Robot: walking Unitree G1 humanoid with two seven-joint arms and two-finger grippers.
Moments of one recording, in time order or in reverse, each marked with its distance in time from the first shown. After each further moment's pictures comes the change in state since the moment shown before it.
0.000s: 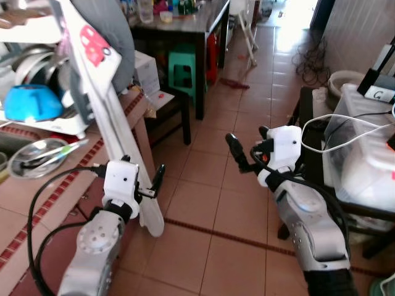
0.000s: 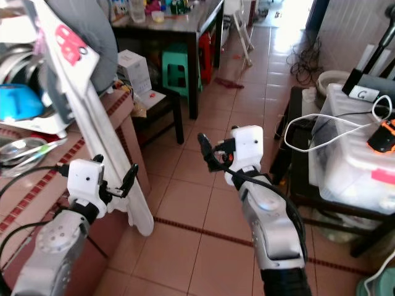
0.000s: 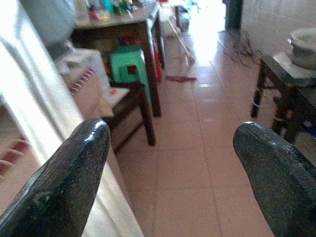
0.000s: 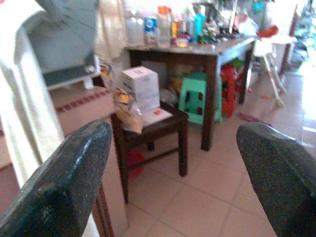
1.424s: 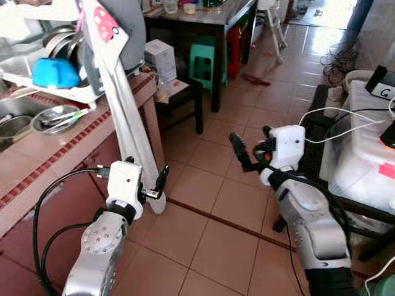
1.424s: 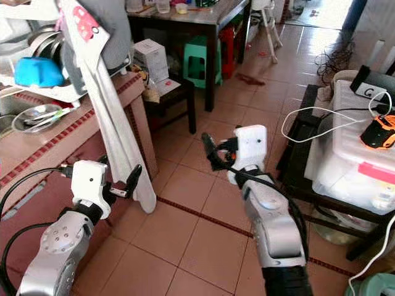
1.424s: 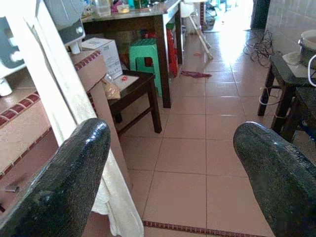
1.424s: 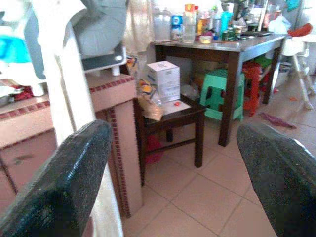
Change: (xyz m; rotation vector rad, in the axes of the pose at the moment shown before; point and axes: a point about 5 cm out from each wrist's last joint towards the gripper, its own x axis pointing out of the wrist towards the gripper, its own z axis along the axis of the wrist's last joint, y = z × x) left arm -0.001 0.000 -0.002 -0.012 -0.002 0.003; right arm 0.001 0.000 -0.002 0.003 0.005 -0.006
